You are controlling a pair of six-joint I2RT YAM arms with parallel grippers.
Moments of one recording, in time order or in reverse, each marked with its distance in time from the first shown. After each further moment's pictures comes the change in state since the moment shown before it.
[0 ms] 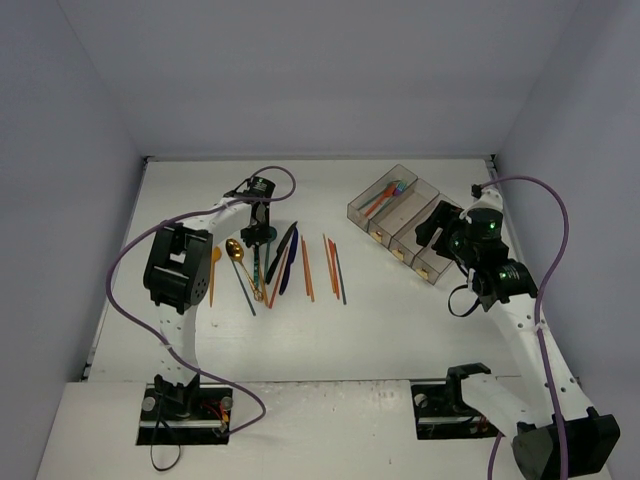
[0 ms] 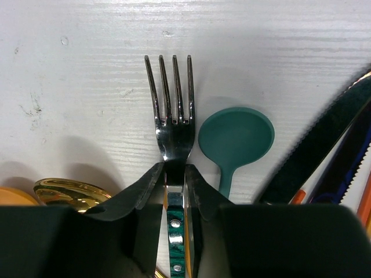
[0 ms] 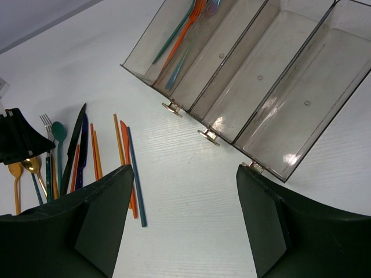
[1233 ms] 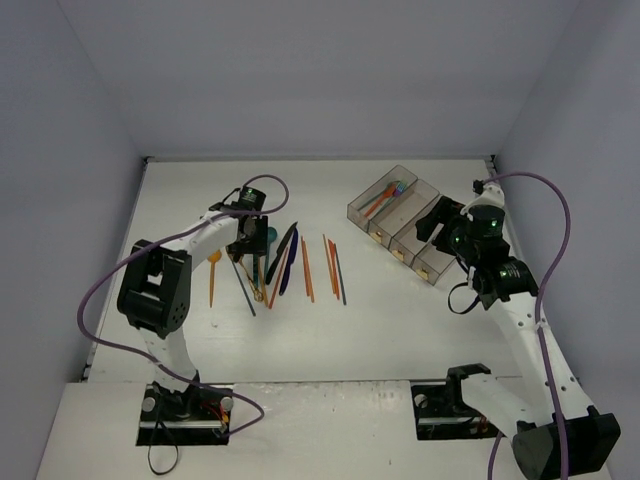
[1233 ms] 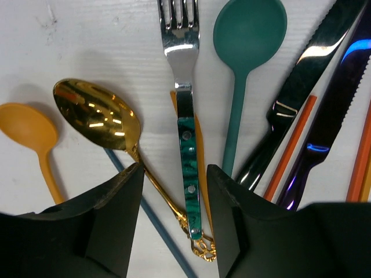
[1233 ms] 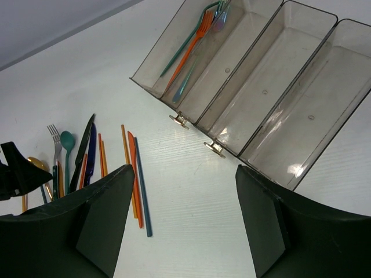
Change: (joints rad) left arm -0.010 -0.251 -0.234 0.002 0.034 0.010; right arm 0.000 0.016 0.021 0.039 0.001 0.001
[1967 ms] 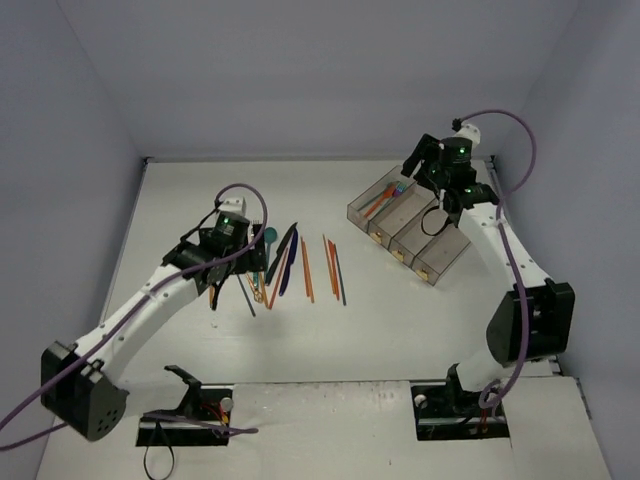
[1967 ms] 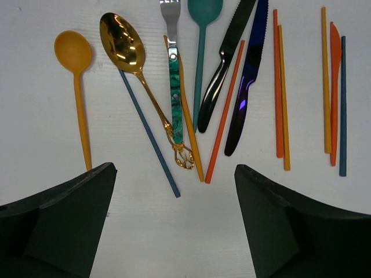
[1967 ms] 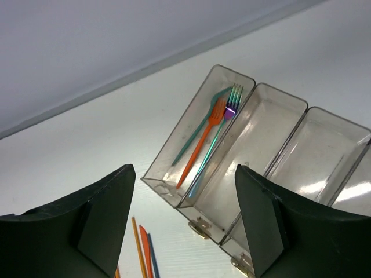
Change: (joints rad) left arm -0.168 -0.614 -0.246 -0.091 -0.137 -0.153; right arm 0.000 0.611 0.442 0.193 0.083 0.023
